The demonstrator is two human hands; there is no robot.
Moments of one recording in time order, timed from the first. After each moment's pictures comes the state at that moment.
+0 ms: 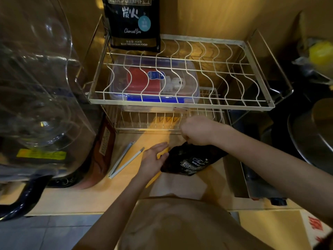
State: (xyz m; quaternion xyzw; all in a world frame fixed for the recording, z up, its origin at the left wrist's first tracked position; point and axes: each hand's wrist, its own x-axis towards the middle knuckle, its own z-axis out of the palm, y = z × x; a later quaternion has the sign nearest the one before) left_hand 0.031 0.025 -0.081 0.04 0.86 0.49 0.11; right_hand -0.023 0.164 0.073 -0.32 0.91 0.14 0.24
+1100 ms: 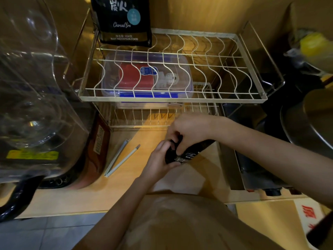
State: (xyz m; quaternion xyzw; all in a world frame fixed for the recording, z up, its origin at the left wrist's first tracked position) left_hand 0.045 0.047 -0.074 0.15 0.85 0.50 0.10; right_hand -0.020 0.166 0.079 -0.34 0.89 0.04 0.30
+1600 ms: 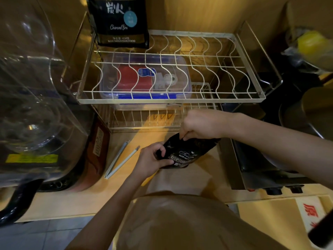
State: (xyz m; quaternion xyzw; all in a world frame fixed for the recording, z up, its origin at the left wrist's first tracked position) left_hand 0.037 0.028 -0.068 0.07 0.79 0.58 0.16; right_hand -0.020 0.191 0.094 -0.42 0.87 0.01 0.25
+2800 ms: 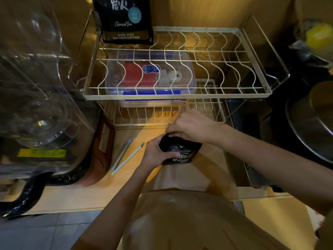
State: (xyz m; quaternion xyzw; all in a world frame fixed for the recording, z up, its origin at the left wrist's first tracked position) left_hand 0.028 0.033 -0.066 0.01 0.80 0.57 0.16; right_hand -0.010 0.169 0.062 -0.40 0.91 0.00 0.13
